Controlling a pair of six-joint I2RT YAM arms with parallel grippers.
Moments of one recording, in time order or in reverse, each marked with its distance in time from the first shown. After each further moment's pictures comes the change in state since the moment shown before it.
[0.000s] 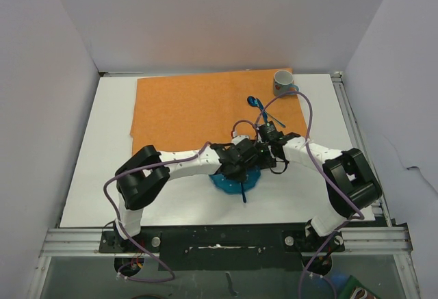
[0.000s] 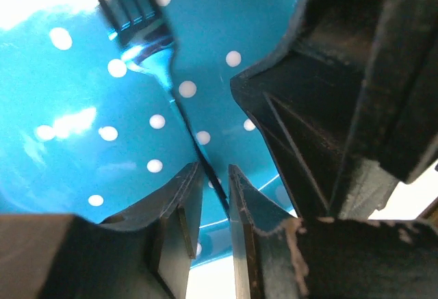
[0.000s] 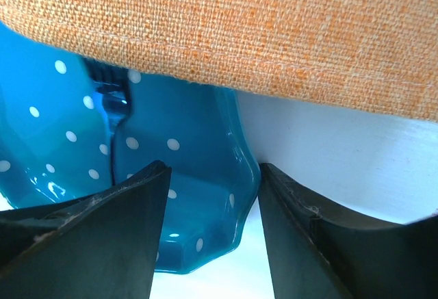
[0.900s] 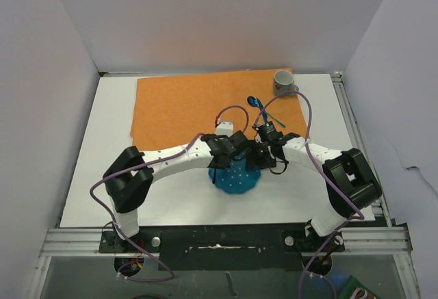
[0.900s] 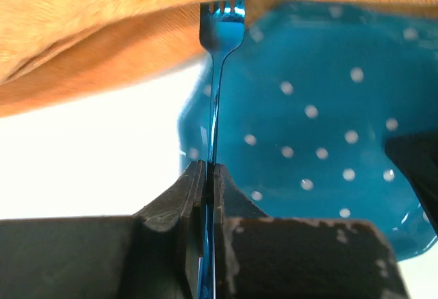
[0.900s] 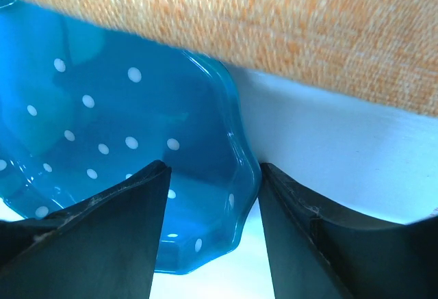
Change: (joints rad) left arm 0.013 -0.065 0.053 -0.278 -0.377 -0.007; right arm 0.002 -0.001 -0.002 0.005 0.007 -0.009
